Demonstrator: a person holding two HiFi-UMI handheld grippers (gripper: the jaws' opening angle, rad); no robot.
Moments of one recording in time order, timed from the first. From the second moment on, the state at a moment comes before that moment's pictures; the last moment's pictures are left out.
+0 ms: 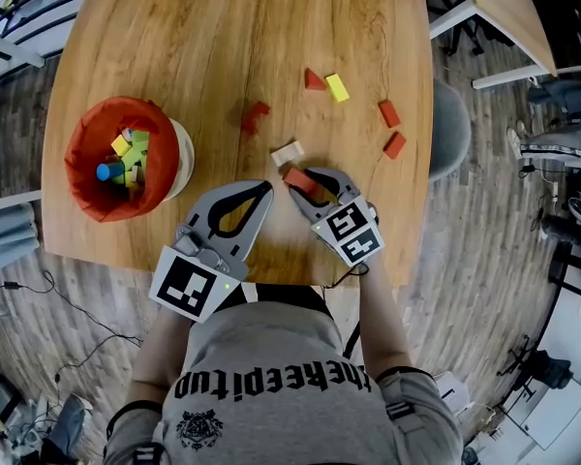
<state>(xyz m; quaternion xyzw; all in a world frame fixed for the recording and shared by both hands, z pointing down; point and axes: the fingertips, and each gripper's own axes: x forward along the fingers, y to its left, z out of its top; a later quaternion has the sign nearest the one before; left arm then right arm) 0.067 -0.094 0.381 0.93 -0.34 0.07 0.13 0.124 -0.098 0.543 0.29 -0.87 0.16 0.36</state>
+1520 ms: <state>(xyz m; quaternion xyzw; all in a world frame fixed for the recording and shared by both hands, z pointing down) -0.066 -0.037 0.328 0.89 -0.45 0.03 0.07 -0.055 -0.105 0.355 0.22 -0.96 0.00 0.18</state>
